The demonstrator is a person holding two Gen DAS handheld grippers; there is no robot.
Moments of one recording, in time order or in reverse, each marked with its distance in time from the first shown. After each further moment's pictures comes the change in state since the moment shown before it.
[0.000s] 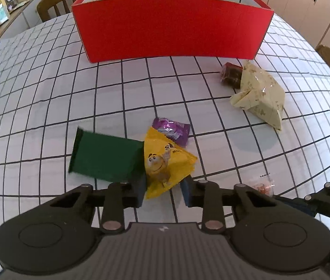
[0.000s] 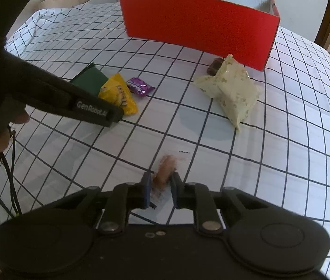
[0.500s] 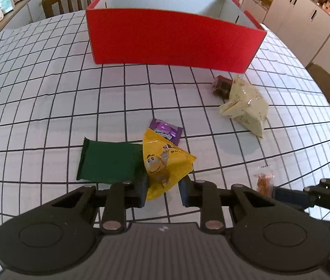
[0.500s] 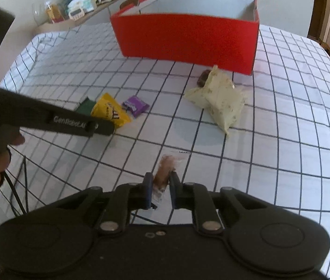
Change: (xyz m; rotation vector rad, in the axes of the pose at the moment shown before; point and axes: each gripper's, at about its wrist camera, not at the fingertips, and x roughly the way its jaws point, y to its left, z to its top) left arm -0.031 0.010 -0.007 -0.071 -0.029 -0.073; right arm -0.031 -0.017 0.004 0.094 -0.076 0.060
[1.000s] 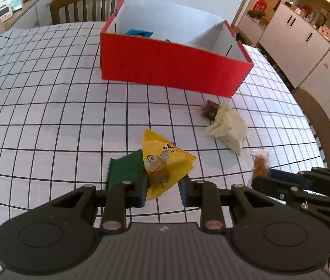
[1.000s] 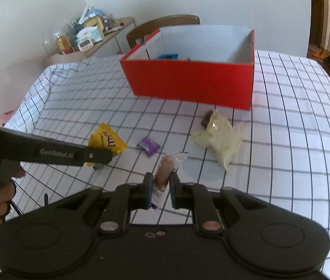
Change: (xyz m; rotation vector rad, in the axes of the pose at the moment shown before) left arm -0.047 0.011 0.008 -0.075 -0.057 -0.069; right arm -0.035 -0.002 0.031 0.027 -0.109 0.063
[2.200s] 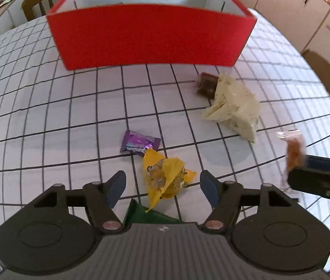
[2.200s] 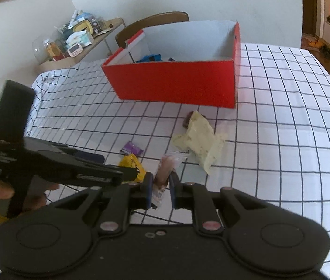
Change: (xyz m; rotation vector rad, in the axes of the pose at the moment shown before) left arm 0.085 -0.036 0.010 0.145 0.126 0.070; right arm 0.006 -0.036 0.000 0.070 0.033 -0.001
